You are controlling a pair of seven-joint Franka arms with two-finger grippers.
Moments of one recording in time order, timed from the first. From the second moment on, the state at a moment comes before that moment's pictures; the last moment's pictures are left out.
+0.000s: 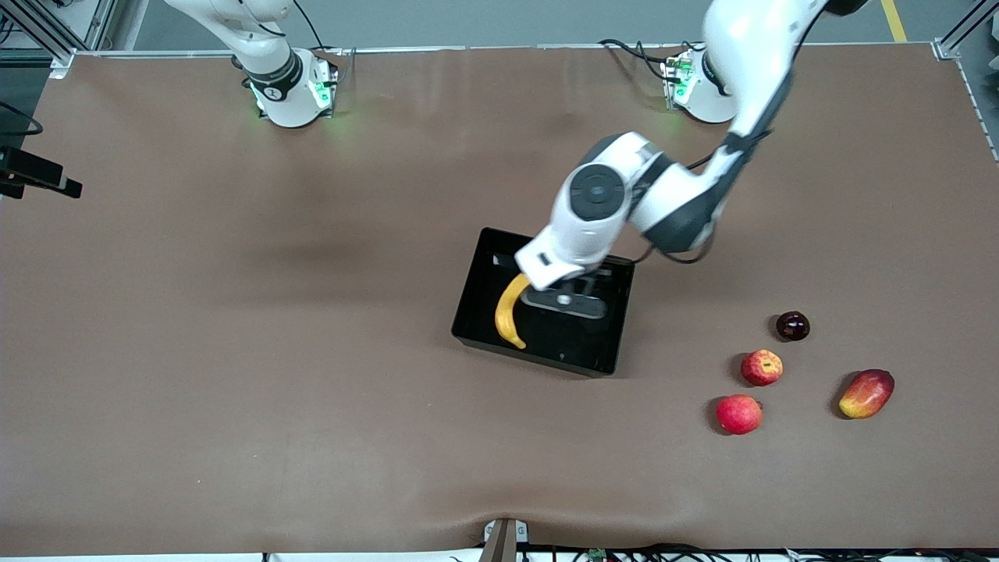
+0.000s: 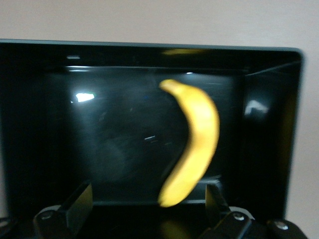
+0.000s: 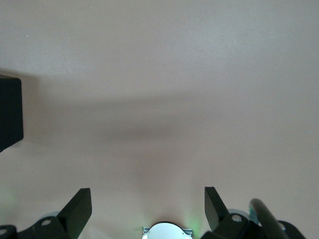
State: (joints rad) left arm -0.37 0.61 -0.39 -1.56 0.18 2.19 -0.55; right arm -0.17 0.04 -0.05 -1.51 0.12 1.38 -0.14
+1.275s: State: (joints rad) left arm -0.44 0.81 -0.37 -1.50 0.36 2.40 -0.58; right arm -0.17 0.12 -0.05 -1.51 0.12 1.38 -0.14
